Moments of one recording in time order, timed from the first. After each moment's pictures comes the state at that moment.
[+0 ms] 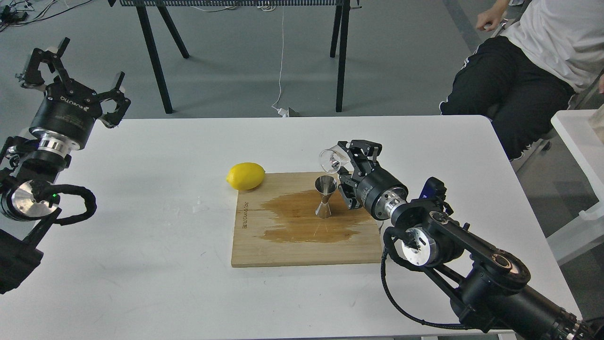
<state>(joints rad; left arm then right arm) -0.47 0.54 -1.08 -1.02 0.07 -0.36 -0.36 0.44 -0.13 0.76 1.36 -0.55 -0.31 -0.04</state>
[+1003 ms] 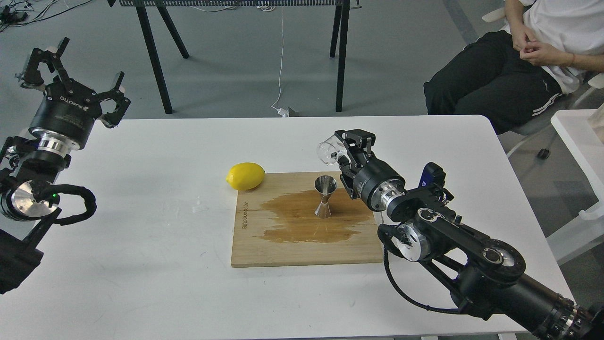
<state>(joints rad) -0.47 0.54 -1.08 -1.02 0.06 -0.36 -0.36 0.51 -0.14 0.69 1.35 -0.66 -0.37 -0.05</state>
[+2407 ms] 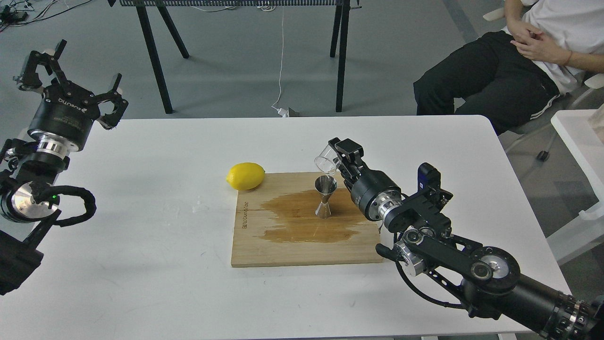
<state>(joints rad) -0.46 0.54 -1.08 -1.00 0.06 -0.36 -0.37 0.54 -0.18 0.53 1.34 -0.86 -0.43 -0.03</state>
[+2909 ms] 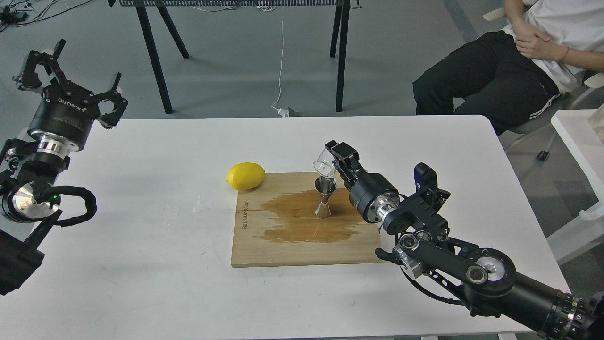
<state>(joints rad) -0.46 0.53 -1.08 -1.00 0.06 -0.36 -0.38 0.56 -0.19 0.47 1.32 -0.93 -0.43 -0.02</state>
